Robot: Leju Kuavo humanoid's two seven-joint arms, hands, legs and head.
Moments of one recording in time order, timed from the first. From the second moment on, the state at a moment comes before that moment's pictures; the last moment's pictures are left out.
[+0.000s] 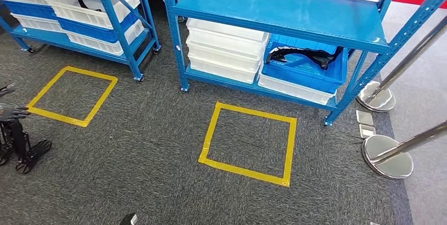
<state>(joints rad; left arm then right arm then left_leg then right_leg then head) -0.12 0.03 0.66 -0.22 -0.35 -0.07 -0.33 -0.09 -0.06 -0.16 -0.19 0.16 -0.05 -0.07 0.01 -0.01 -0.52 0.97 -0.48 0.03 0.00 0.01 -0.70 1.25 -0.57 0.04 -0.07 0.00</state>
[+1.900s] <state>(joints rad) -0.11 0.03 0.66 -0.22 -0.35 -0.07 -0.31 -0.09 -0.05 -0.16 -0.19 0.17 -0.06 -0.06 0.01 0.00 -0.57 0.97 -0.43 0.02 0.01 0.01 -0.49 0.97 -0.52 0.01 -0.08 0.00</state>
